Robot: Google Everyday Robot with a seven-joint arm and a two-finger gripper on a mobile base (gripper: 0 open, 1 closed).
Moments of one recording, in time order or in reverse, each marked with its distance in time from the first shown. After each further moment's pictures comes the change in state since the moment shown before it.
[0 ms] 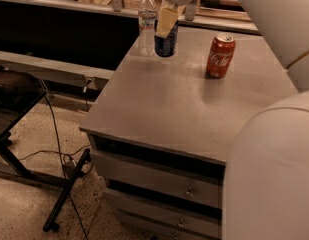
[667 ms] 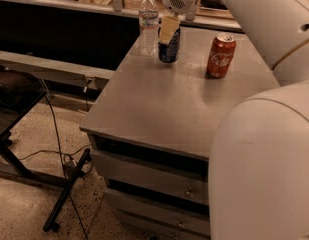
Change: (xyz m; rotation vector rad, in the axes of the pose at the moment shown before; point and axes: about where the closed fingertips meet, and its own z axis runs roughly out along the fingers) arm 0.020 -0.007 0.034 -0.023 0.054 0.064
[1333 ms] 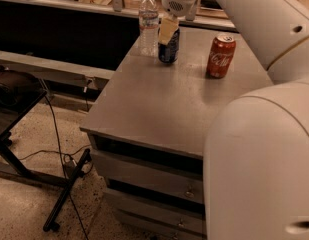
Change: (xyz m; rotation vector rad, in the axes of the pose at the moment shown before) arm 0.000 -0.002 0.014 -0.012 0.001 0.046
